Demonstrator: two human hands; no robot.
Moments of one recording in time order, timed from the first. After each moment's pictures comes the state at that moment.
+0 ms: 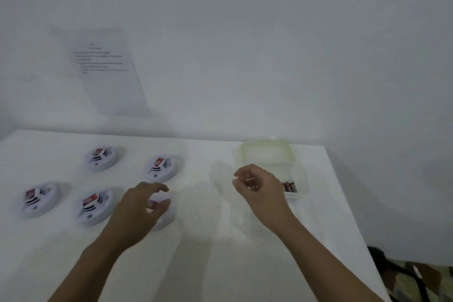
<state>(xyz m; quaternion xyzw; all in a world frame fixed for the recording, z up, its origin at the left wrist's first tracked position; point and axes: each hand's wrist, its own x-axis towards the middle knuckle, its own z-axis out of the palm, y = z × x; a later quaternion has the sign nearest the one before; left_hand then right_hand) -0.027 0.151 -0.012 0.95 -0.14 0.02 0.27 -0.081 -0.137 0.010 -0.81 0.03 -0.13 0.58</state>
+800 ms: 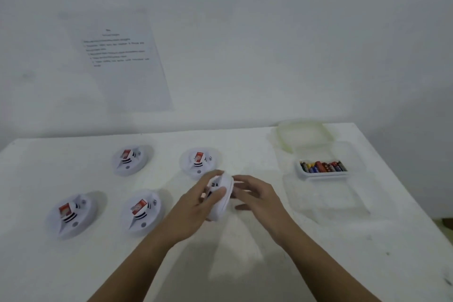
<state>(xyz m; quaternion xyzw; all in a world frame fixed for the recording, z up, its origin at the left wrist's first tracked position) 0.012 0.192 -0.011 0.80 -0.23 -0.22 0.51 -0.047 0.015 -0.031 -0.70 0.12 -0.02 0.70</state>
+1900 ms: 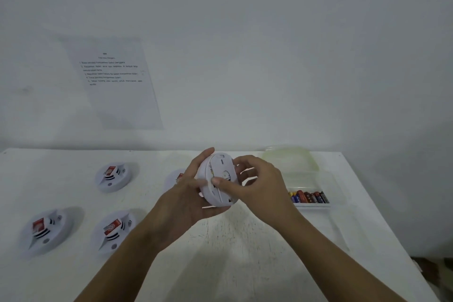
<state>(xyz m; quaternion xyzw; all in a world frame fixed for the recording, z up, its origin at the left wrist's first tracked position) 0.024 0.136 0.040 0.52 -0.15 -0.31 0.78 -0.038 -0.039 0.065 -0.84 0.06 -0.16 0.51</state>
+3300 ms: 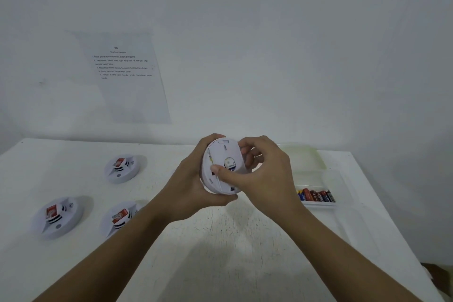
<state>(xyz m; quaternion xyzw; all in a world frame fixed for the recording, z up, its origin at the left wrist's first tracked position) 0.025 0.135 0.059 0.77 -0.37 0.00 0.51 -0.040 -0.029 0.084 -0.84 0.03 -0.27 0.47</state>
